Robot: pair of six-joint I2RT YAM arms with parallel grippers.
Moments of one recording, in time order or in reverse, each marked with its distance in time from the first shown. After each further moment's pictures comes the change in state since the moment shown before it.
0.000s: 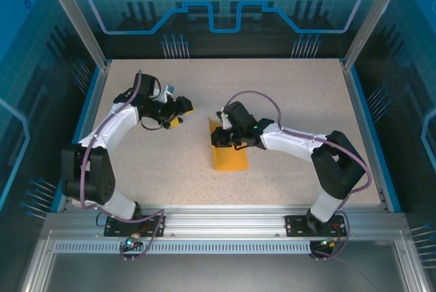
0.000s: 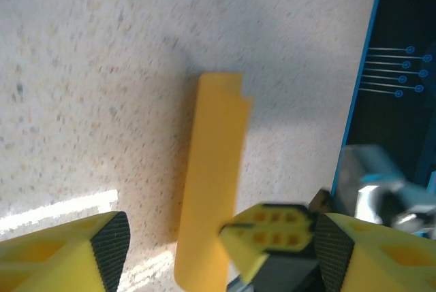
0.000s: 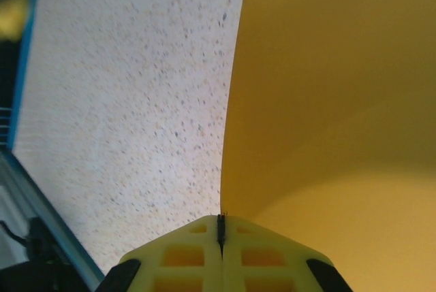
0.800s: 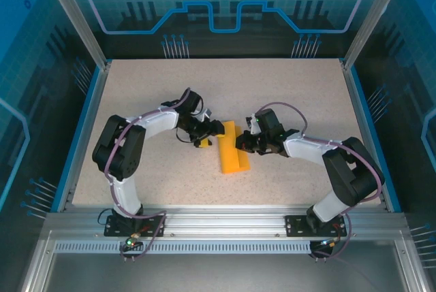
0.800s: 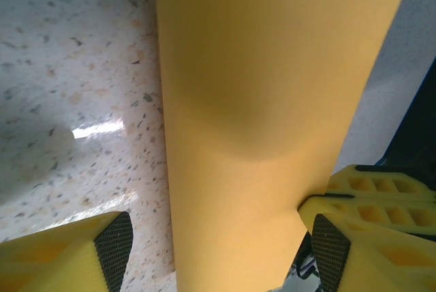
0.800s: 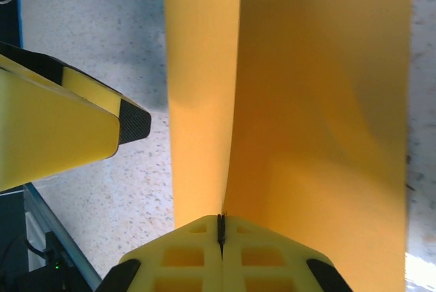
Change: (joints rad) left arm -0.306 0.322 0.064 0.104 -0.042 -0.090; right arm -0.204 -0.120 -0.315 0.149 -0.126 0.056
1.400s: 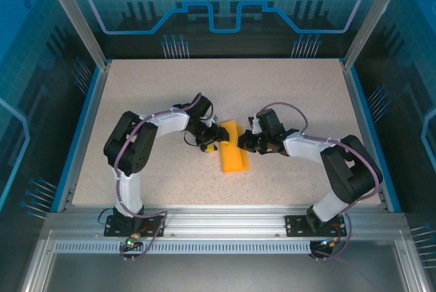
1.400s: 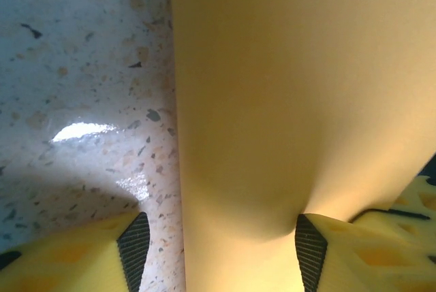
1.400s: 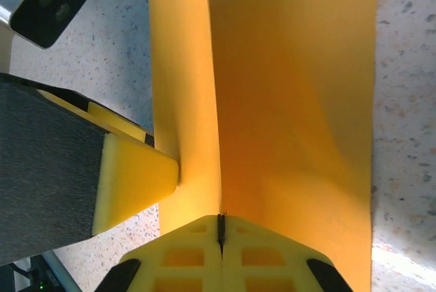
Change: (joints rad) left arm -0.065 0.097 0.040 -0.008 -0.054 -0.034; right arm -0.018 0.025 0.005 0.001 0.040 -0.001
